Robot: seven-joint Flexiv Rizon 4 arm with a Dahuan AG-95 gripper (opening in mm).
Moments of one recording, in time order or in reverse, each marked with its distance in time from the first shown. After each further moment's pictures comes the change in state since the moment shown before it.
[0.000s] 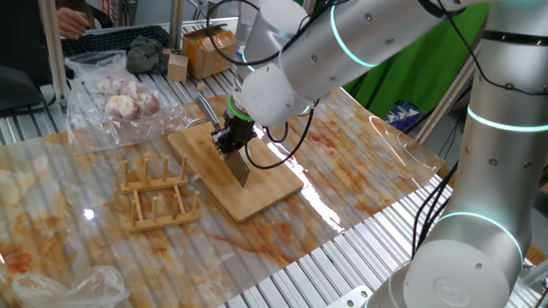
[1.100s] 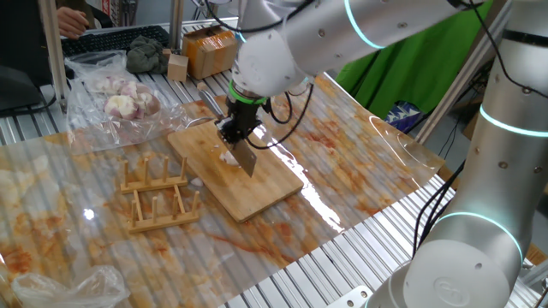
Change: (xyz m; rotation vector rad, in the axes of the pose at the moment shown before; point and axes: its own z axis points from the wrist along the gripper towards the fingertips) arm 0.011 -0.012 -0.035 0.035 0.037 -0.013
